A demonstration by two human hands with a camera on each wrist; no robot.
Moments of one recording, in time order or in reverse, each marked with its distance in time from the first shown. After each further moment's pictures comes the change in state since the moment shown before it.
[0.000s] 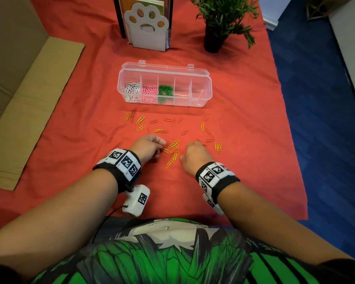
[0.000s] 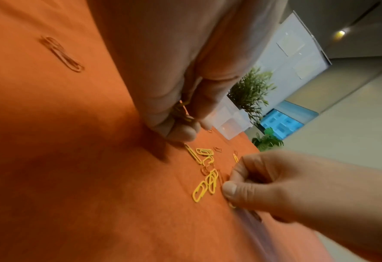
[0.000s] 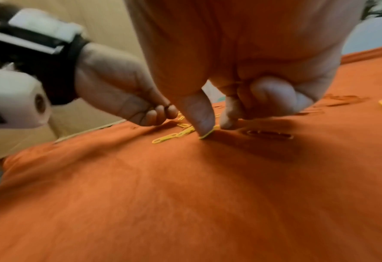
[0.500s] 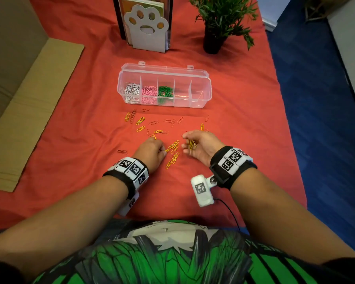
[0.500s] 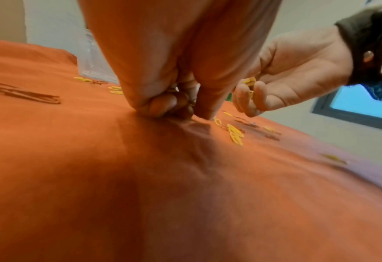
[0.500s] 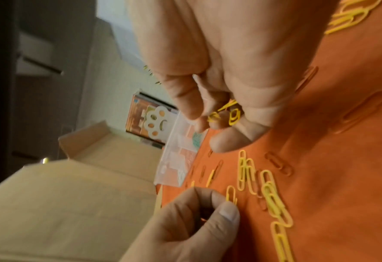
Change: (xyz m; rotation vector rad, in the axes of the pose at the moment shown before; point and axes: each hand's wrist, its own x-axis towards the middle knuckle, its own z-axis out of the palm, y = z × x) left_hand -0.001 -0.018 0.003 0.793 0.093 0.436; right_hand 0.012 0.004 -0.039 1.546 -0.221 0.209
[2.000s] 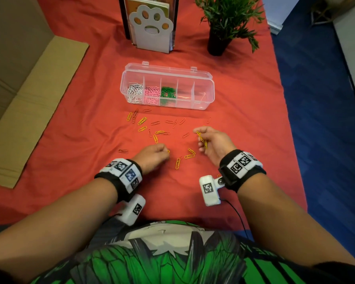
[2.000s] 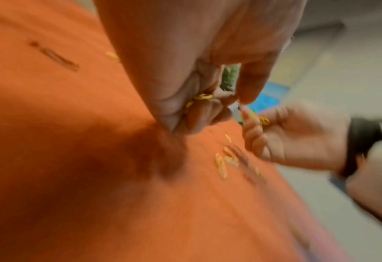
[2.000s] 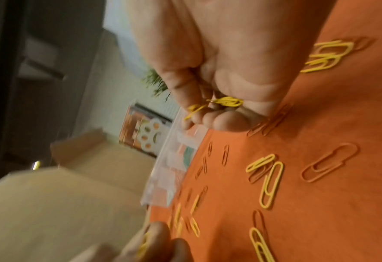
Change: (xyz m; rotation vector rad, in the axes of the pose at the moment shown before) left_hand -0.013 0.015 -0.009 -0.706 -0.219 -0.271; right_hand 0.006 -0.005 -0.028 -0.135 0.059 -0.123
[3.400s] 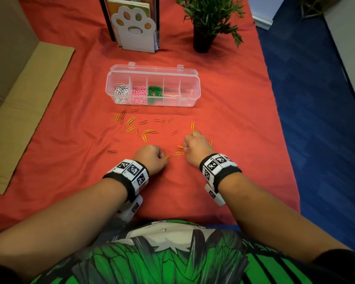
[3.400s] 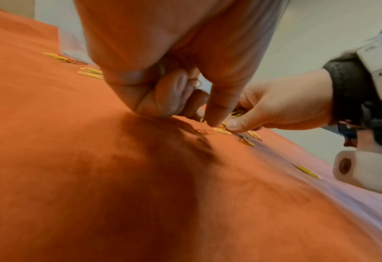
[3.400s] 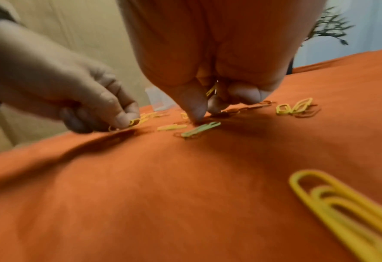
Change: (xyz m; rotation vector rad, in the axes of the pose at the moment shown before) left_hand 0.010 0.007 0.031 0.761 0.219 0.081; right_hand 0.005 0.038 -0.008 -1.239 0.086 -0.382
